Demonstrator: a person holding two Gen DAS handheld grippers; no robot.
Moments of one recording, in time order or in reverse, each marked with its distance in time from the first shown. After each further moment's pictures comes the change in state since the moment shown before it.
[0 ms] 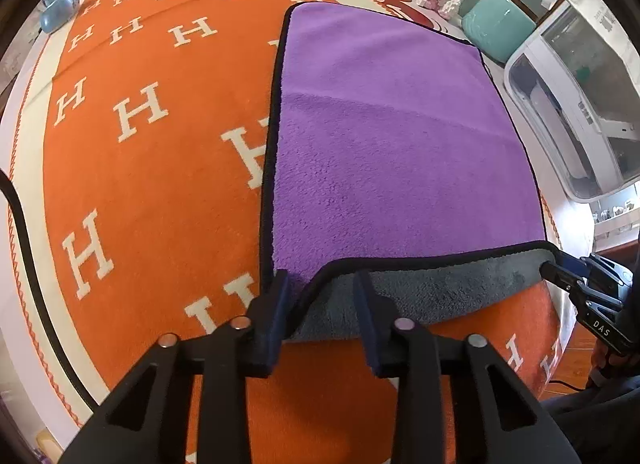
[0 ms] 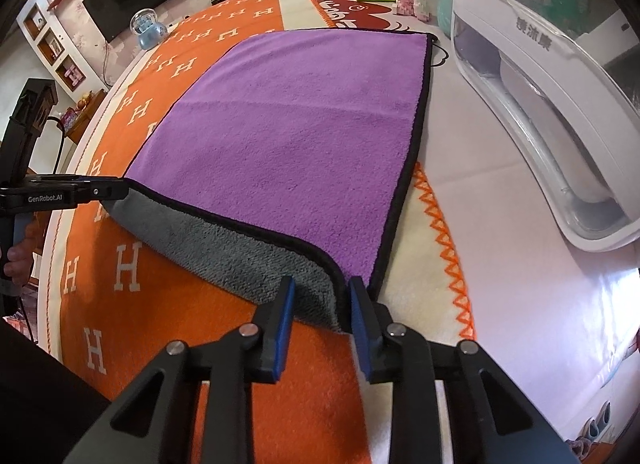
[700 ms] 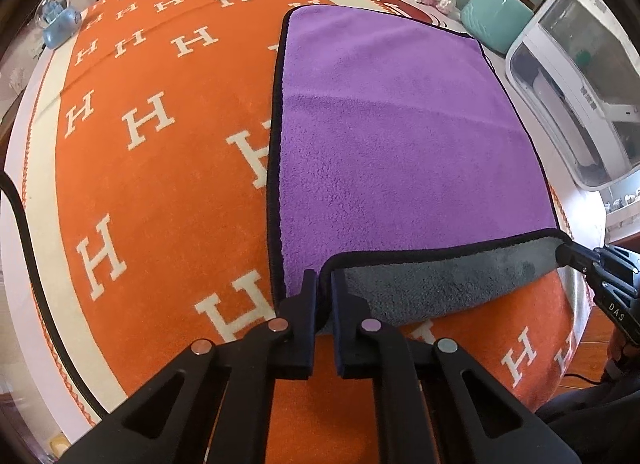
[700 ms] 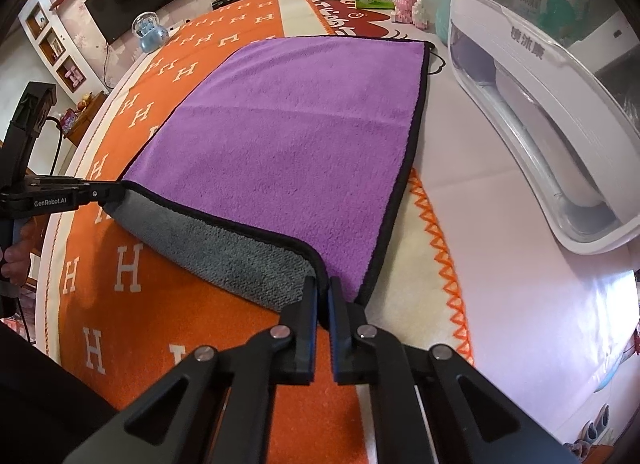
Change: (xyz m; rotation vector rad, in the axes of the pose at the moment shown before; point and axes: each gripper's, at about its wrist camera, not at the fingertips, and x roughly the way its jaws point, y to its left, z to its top) left arm -0.004 -0.008 -0.003 0.043 -0.015 0.058; right arm -0.005 0.002 0.000 -0.009 -0.027 -0.010
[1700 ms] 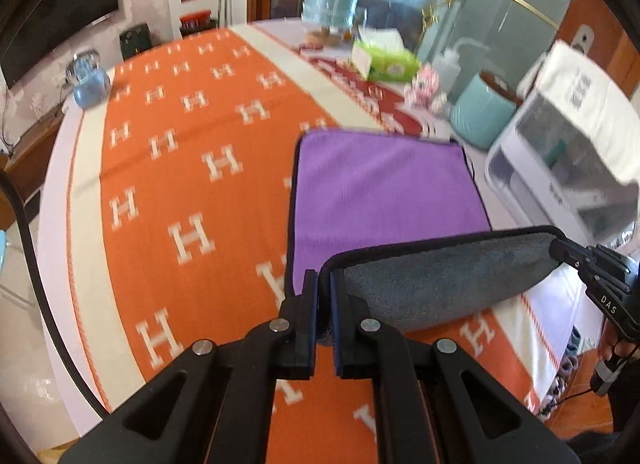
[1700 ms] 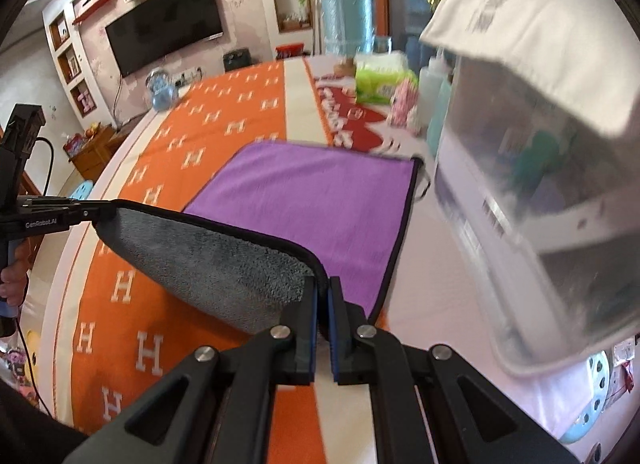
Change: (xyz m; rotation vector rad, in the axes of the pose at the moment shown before) left arm -0.099 -0.003 0.057 -0.036 -0.269 0.006; right arm -0.063 -0.006 0.076 -0.053 -0.261 -0.044
